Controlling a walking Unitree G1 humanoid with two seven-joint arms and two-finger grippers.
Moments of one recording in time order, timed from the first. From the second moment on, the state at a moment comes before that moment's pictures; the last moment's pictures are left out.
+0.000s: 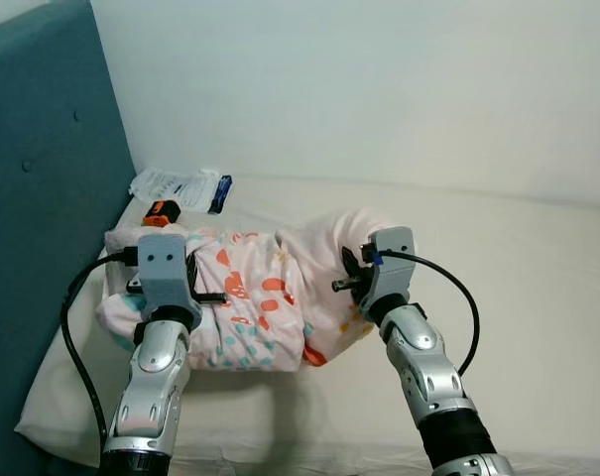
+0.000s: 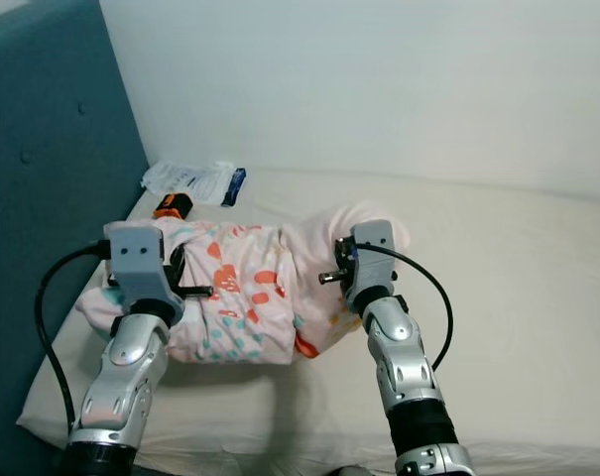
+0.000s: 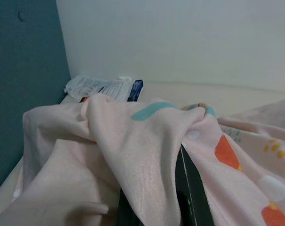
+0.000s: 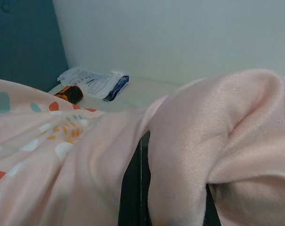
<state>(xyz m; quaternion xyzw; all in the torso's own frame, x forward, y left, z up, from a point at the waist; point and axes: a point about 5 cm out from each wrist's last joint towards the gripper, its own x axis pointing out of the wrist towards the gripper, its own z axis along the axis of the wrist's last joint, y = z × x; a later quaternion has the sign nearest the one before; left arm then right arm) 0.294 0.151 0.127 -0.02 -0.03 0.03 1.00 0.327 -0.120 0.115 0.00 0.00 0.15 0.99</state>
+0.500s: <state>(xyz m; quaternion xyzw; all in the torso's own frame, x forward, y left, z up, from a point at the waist) 0.292 0.150 0.124 -0.03 -0.02 0.02 1.00 0.326 -0.119 0.113 0.00 0.00 0.15 0.99</state>
